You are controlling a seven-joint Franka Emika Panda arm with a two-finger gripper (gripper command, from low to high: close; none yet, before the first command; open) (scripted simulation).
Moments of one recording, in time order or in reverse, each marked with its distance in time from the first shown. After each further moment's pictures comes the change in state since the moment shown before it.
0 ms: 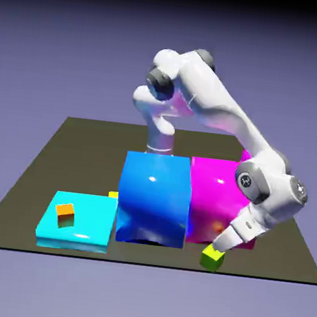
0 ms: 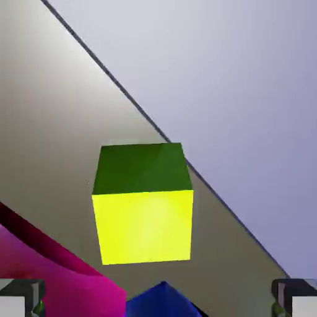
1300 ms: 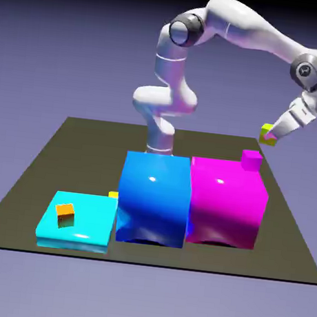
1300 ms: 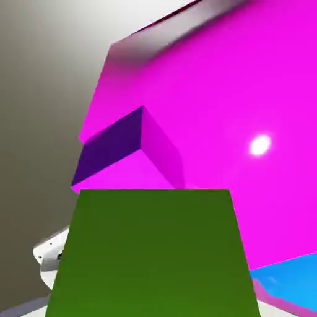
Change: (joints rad) arm 0.141 -0.729 0.210 -0.320 0.562 -0.297 0.034
